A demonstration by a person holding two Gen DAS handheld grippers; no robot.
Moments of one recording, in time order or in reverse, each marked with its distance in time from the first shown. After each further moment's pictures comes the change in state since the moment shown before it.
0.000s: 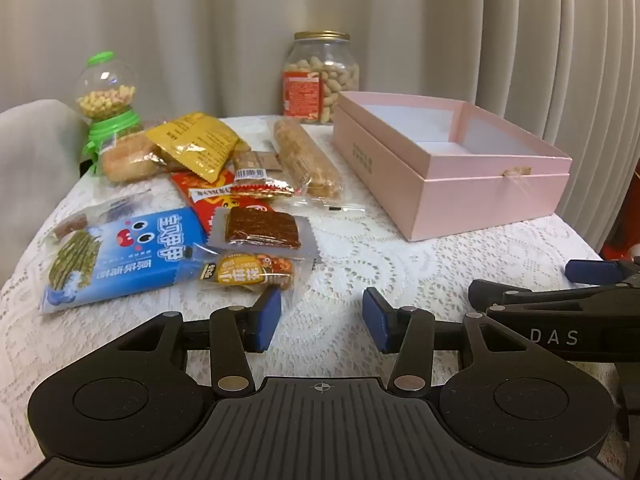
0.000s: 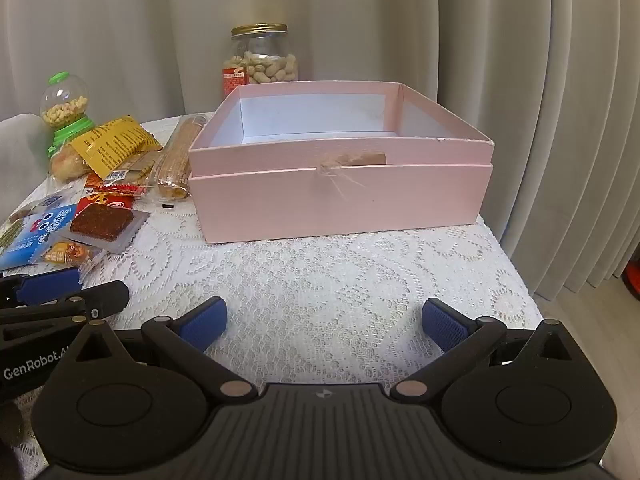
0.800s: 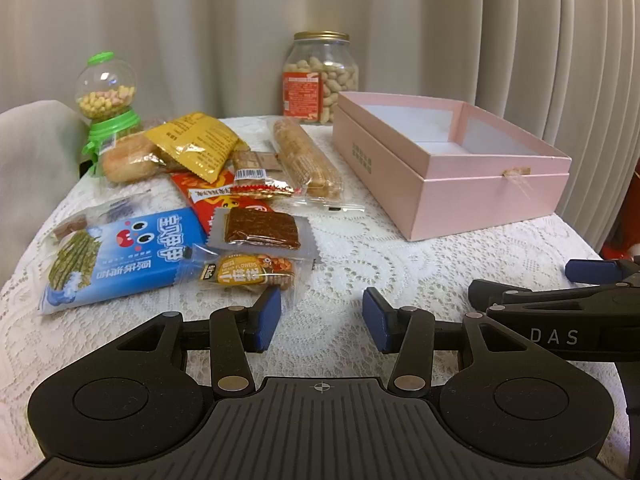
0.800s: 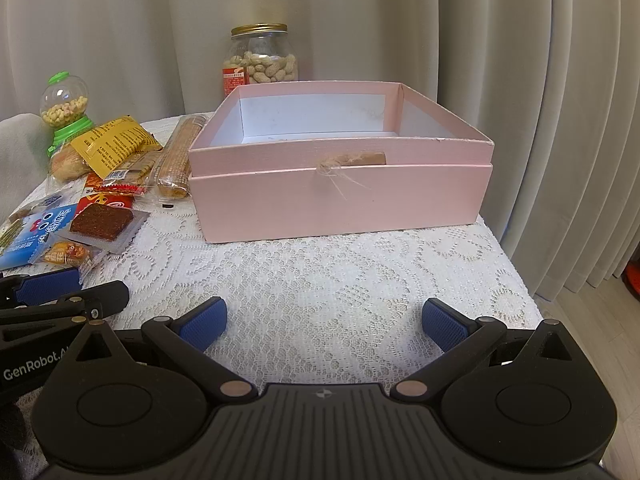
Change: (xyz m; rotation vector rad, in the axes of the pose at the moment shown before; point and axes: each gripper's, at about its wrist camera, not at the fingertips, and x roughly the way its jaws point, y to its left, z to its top) left arm 0.000 -0.001 0.000 0.002 0.006 0.001; right arm 0.000 0.000 0.000 -0.002 0.003 -0.002
